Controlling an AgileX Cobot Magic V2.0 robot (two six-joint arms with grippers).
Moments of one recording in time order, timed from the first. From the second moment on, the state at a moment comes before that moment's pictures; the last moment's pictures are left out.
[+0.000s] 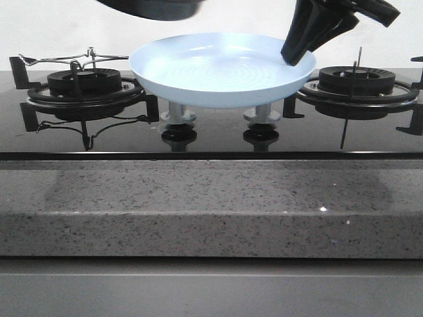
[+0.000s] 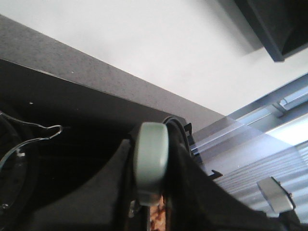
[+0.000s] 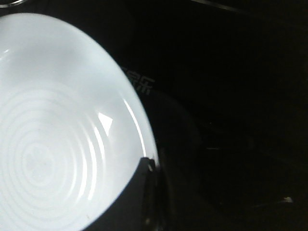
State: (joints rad) left arm 0.05 1.53 -1.38 -1.37 0.82 0.66; right arm 0.25 1.66 -1.46 0.45 0.92 -0.22
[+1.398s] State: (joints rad) left arm -0.66 1.28 -1.38 -0.39 0.42 0.80; right arm 0.25 1.66 -1.46 0.45 0.92 -0.22
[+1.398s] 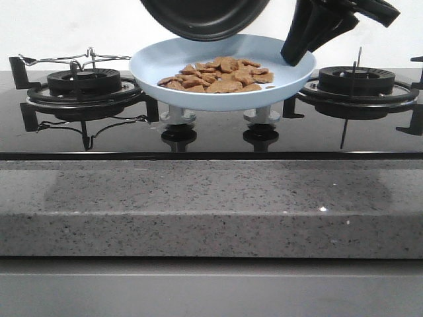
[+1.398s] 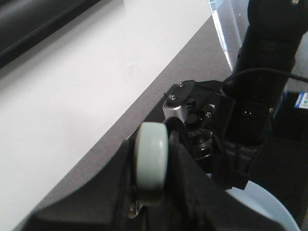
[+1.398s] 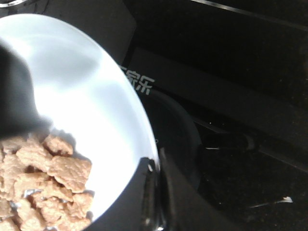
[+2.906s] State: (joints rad) left arm 0.32 1.80 -1.24 -1.77 0.81 0.78; right arm 0.25 1.66 -1.46 0.45 0.92 -0.22
